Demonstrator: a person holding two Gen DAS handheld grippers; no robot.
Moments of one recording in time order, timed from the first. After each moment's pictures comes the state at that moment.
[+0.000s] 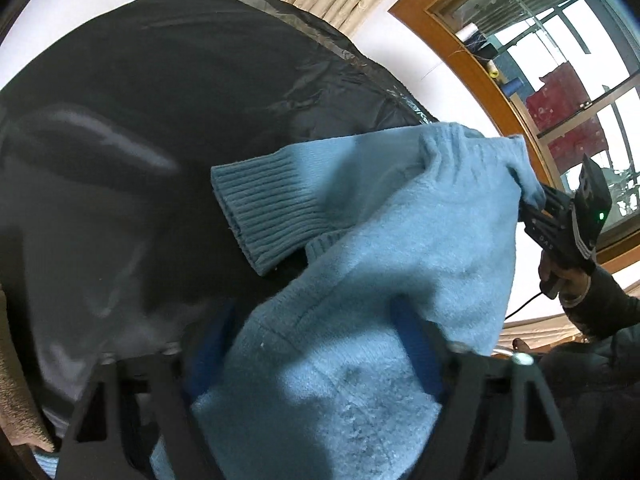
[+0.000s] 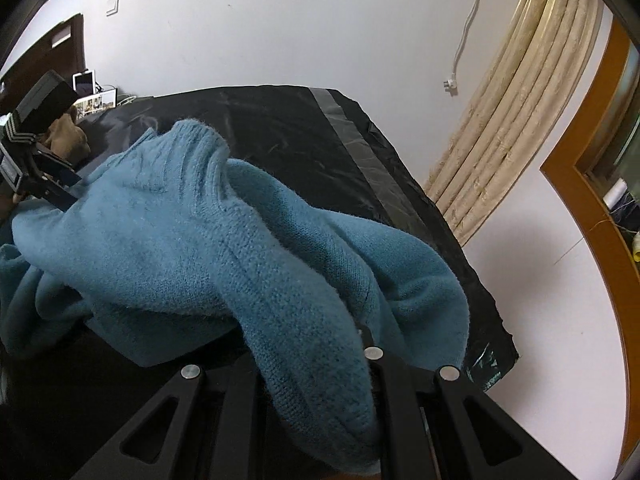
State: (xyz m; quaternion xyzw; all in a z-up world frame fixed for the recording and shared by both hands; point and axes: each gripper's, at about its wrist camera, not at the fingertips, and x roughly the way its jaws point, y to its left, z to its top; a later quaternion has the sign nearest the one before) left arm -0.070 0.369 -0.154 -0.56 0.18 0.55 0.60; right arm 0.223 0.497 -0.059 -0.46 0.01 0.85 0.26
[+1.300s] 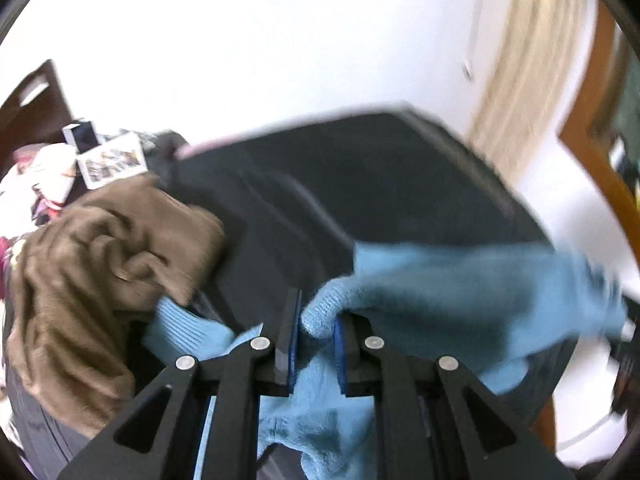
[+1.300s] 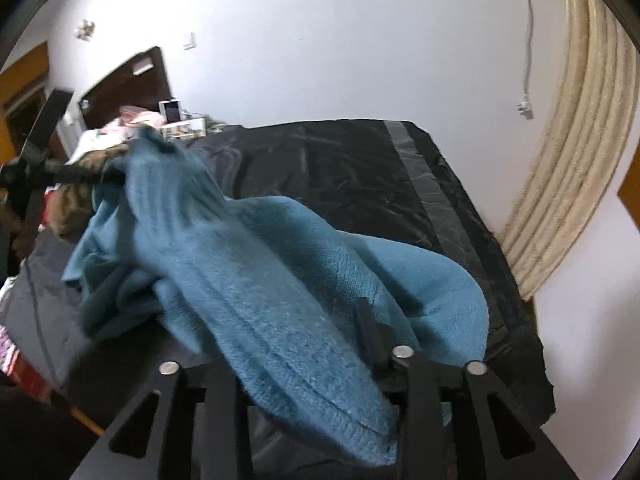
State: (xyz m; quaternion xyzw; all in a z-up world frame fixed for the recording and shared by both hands) left arm -0.003 0.296 -0.015 -0.42 0.10 0.86 0.26; right arm 0.250 0.530 -0.029 -0.40 0.05 0.91 0.07
